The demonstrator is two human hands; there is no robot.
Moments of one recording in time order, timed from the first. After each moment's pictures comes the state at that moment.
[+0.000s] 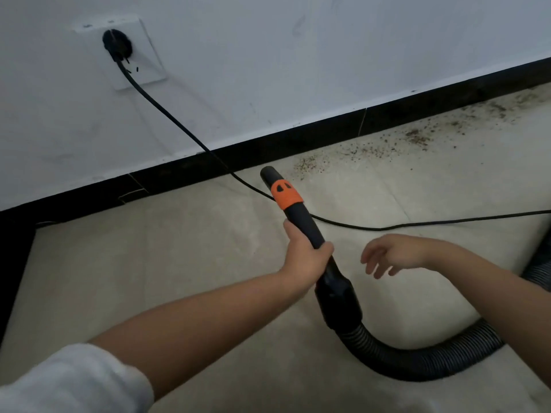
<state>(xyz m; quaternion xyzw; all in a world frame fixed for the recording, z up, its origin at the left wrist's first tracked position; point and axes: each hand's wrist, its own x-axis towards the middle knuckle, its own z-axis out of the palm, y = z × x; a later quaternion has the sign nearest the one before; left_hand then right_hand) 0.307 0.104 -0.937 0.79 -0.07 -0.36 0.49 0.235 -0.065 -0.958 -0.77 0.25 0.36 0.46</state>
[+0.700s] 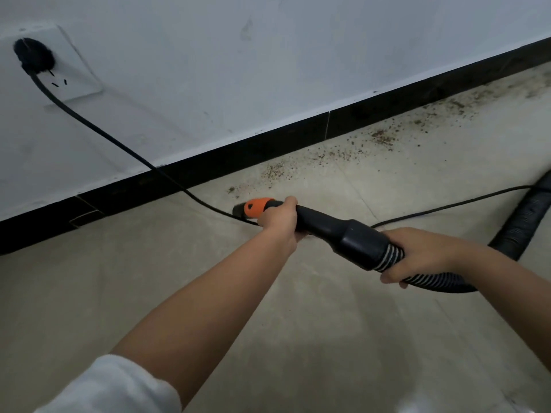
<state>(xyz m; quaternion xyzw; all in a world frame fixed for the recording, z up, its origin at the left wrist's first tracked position) 0.358 0.018 -0.948 0.64 0.23 -0.38 0.63 0.199 -0.107 -0.923 -0.82 0.21 0.26 0.46</state>
